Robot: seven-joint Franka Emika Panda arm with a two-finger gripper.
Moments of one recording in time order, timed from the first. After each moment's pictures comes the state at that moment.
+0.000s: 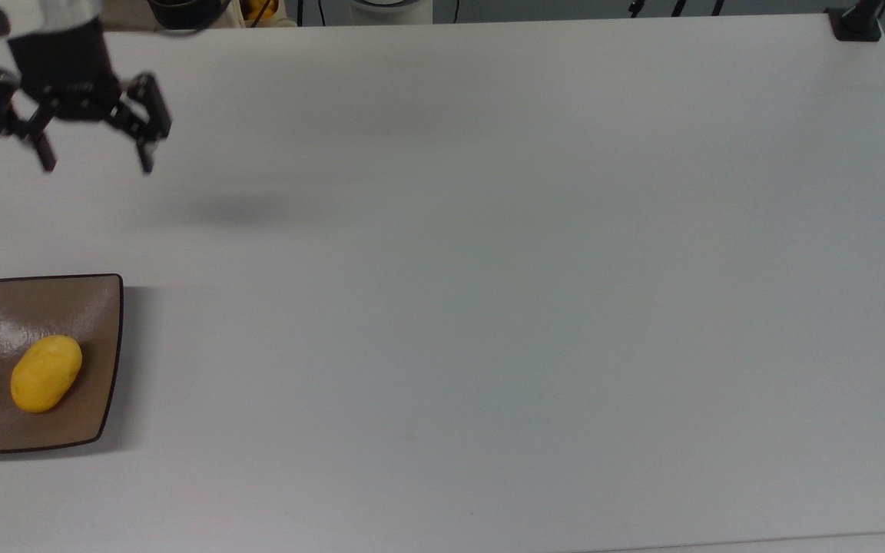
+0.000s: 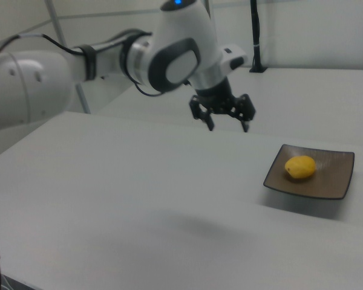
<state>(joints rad) -0.24 0.25 -0.02 -1.53 0.03 2.09 -0.43</state>
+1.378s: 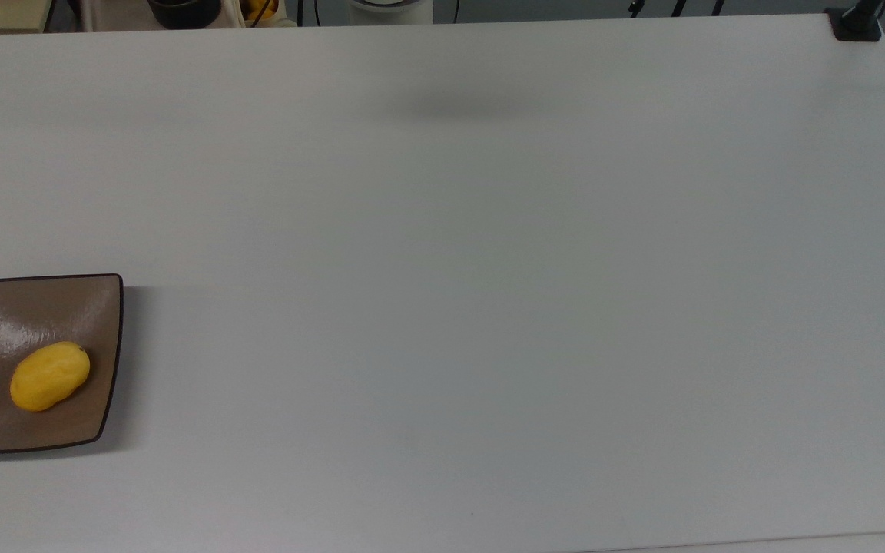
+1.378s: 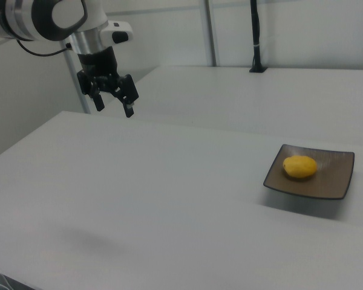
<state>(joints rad) 0.08 -0.08 -0.02 -1.64 0.04 1.63 -0.01</state>
